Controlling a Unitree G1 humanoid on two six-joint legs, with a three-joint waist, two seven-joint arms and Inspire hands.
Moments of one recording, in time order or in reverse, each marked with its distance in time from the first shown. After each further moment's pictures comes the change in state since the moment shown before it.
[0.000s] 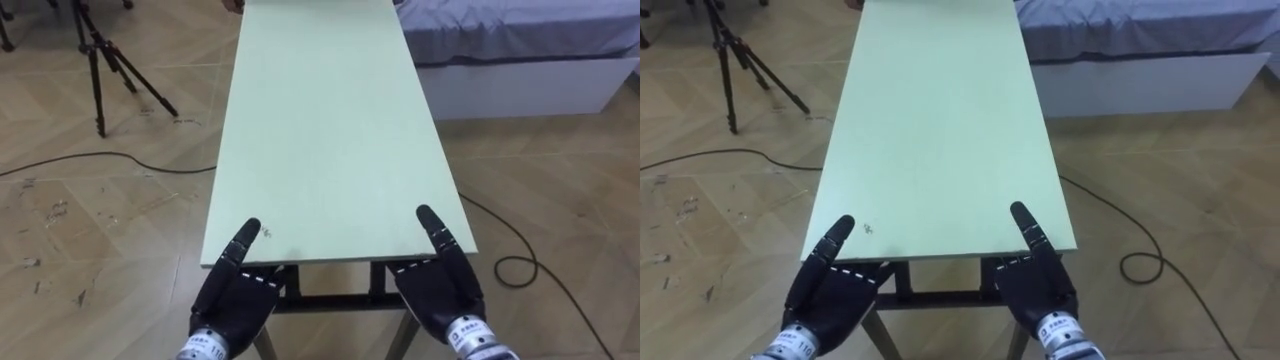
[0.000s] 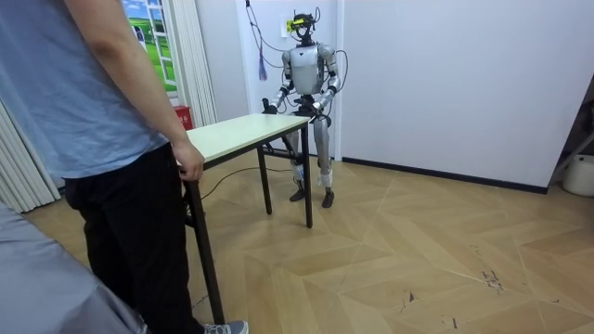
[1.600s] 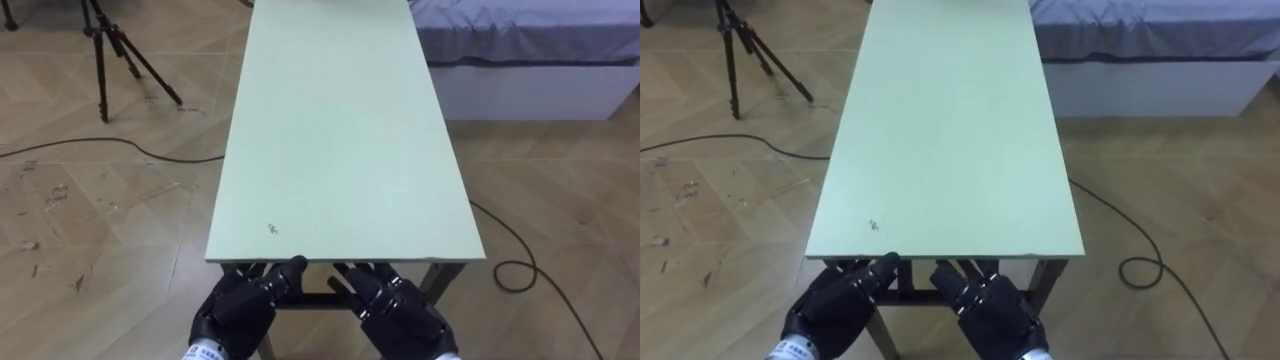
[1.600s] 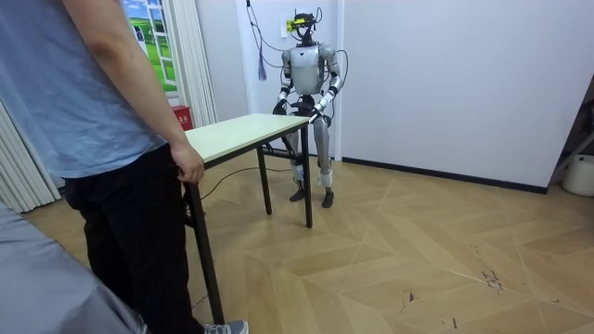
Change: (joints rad) left arm 0.018 0.068 -0.122 -0.022 0.529 -0.155 -0.082; right arm 0.071 -0.052 0.197 0.039 -0.389 -0.086 0.316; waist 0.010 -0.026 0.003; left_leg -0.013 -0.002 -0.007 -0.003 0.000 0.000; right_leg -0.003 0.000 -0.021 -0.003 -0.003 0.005
